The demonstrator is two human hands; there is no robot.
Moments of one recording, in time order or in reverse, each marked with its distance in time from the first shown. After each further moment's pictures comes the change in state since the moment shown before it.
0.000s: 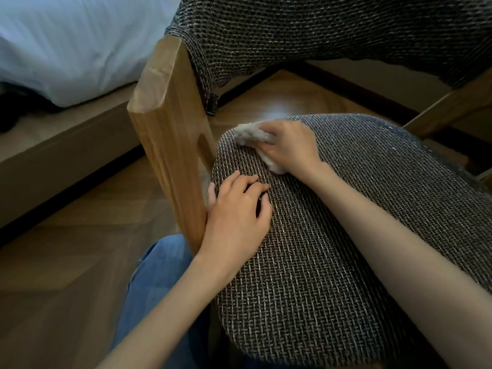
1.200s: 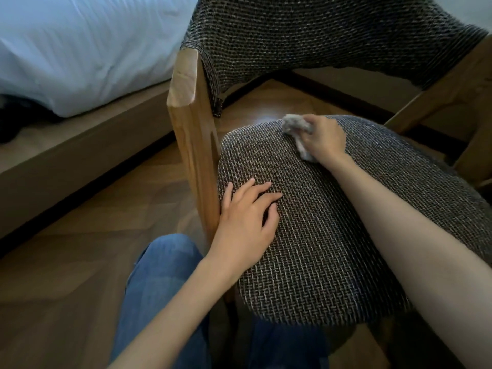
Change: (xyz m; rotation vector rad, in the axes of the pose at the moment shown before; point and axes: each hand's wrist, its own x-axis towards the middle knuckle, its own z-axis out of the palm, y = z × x) left_hand -0.033 -0.007 -0.009 -0.122 -0.048 0.198; right_hand -0.011 0.045 -0.028 -0.148 0.003 0.404
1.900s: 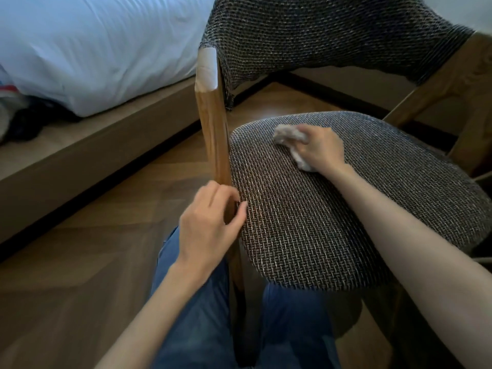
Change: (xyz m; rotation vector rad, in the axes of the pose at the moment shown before) left_hand -0.054 -0.033 -0.037 0.199 0.476 0.149; right_hand -0.060 -0.030 -0.018 0.060 -0.024 -0.110
